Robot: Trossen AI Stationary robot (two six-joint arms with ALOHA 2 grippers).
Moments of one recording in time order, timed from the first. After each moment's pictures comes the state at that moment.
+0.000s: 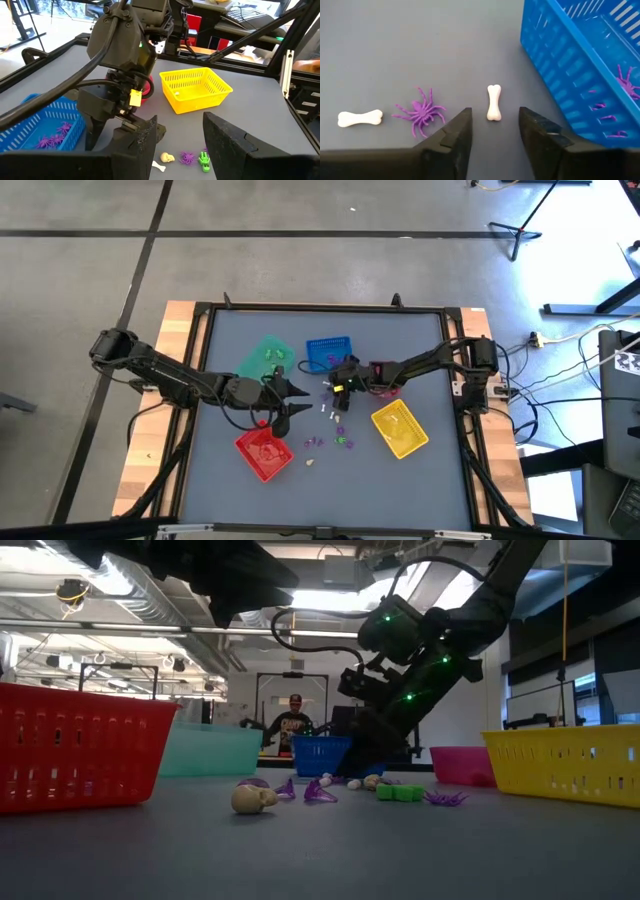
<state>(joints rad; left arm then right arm) -0.23 1.32 0.66 0.37 -0.36 -0.25 -0.10 1.90 0.90 0.19 0.13 0.06</state>
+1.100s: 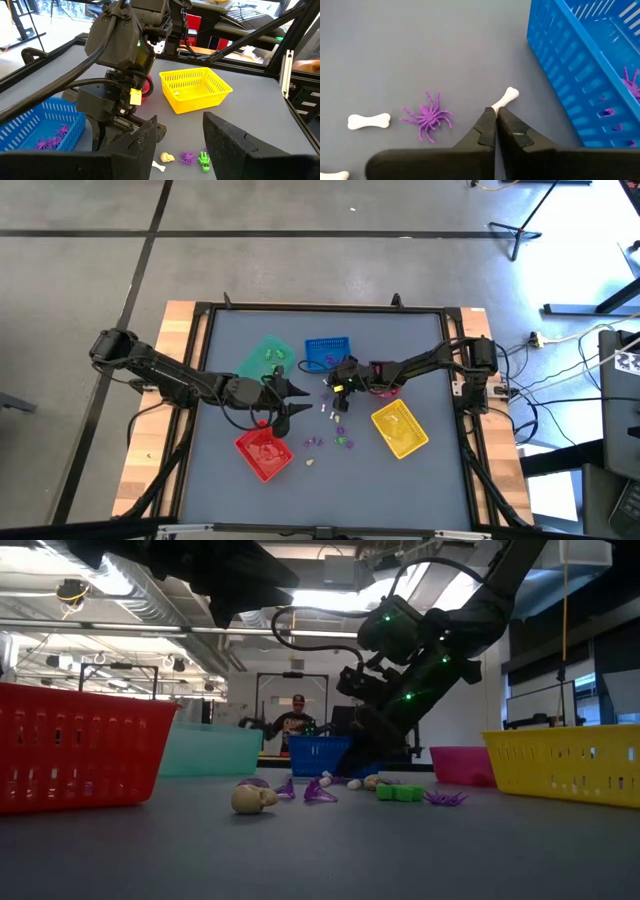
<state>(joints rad) -0.23 1.32 0.66 0.37 -0.35 -0.25 -0.10 1.90 0.89 0.22 0.09 0.05</state>
